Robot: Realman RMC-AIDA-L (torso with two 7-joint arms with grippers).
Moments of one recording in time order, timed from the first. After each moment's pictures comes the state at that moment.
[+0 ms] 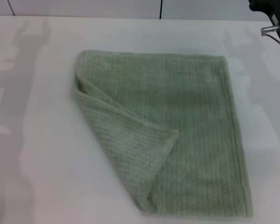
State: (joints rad) left arm -0.69 -2.07 0.86 0.19 0.33 0.95 -0.39; right arm 0.59 2.09 -1.85 -0.36 0.47 -0.95 0.04
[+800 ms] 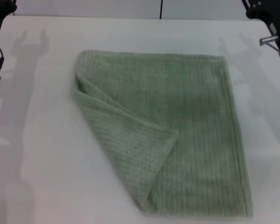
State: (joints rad) left arm -0.68 -2.08 0.86 0.10 0.32 0.97 -0.43; right arm 0.58 2.09 -1.94 -0.30 0.46 -1.07 0.07
